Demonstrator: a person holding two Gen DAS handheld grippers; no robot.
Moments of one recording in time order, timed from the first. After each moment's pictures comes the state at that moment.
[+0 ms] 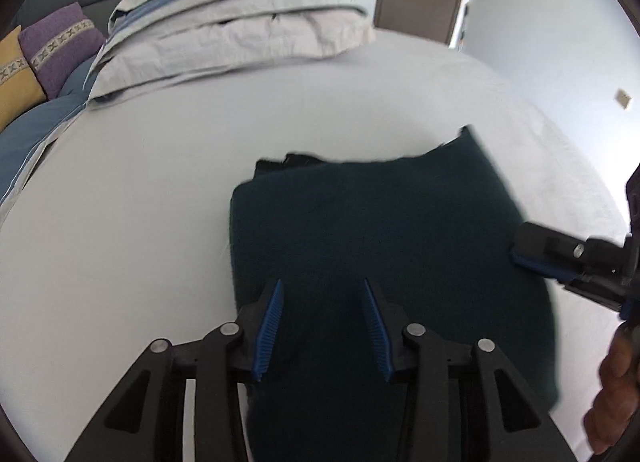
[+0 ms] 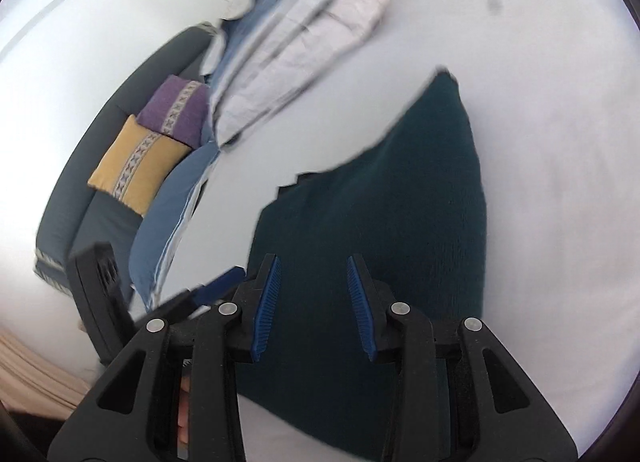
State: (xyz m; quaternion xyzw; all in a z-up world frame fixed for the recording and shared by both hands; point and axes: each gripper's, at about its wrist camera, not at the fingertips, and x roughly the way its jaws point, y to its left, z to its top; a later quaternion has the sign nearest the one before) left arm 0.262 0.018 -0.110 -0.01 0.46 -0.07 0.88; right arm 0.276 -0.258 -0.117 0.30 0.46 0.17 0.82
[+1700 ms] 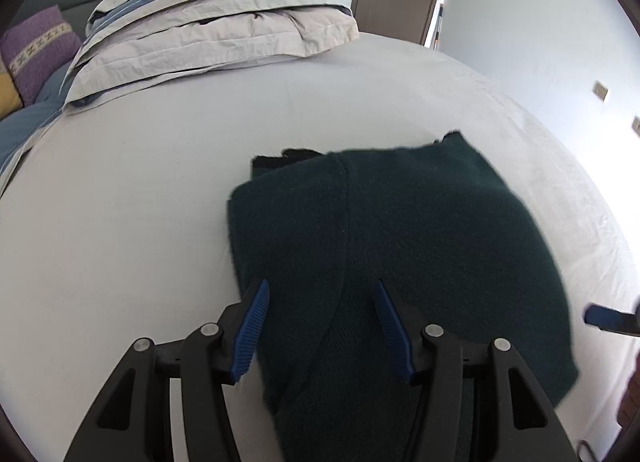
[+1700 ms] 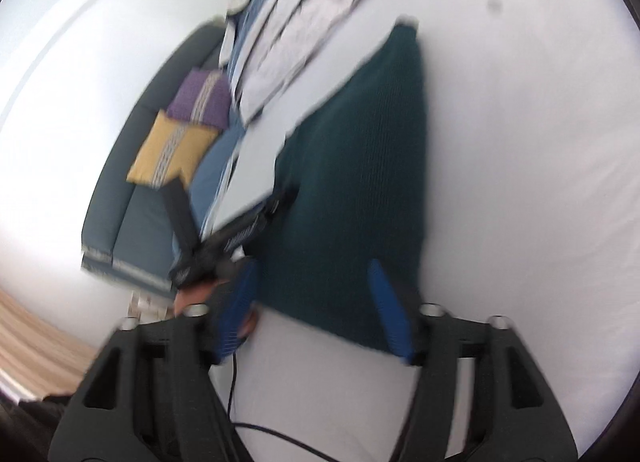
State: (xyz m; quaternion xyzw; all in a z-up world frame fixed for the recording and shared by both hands) left arm 0.254 0.047 -0.105 -0.03 0.45 -0.13 0.89; right arm 0.206 -0.315 -0.122 0.34 0.44 0.23 0.80
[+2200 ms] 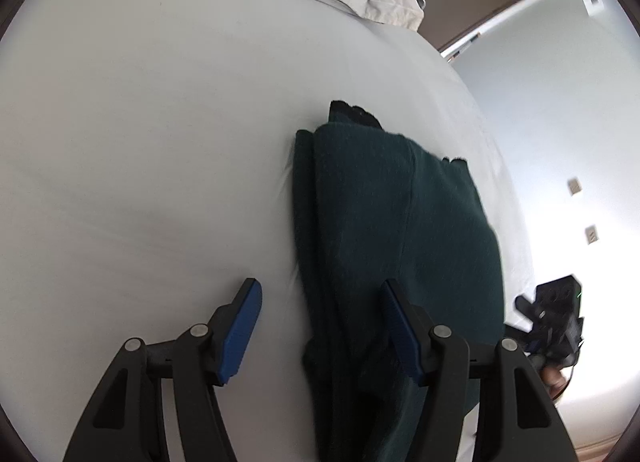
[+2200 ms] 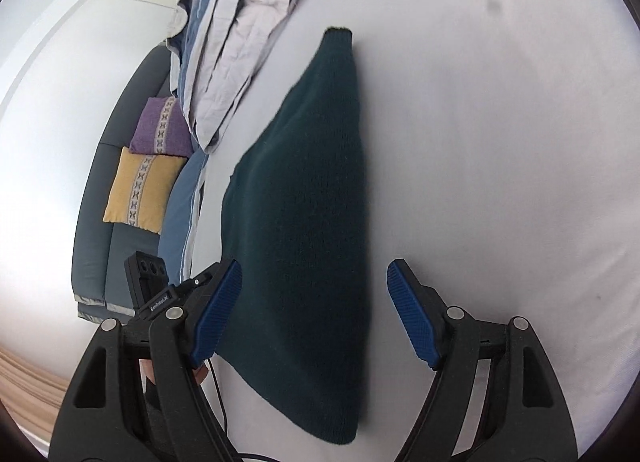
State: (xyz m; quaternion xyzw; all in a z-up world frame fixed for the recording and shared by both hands) left arm 0.279 0.129 -0.138 -0.26 0.54 -0.18 0.78; right arm 0.275 -0.333 -0.171 0.39 0.50 0.20 0.75
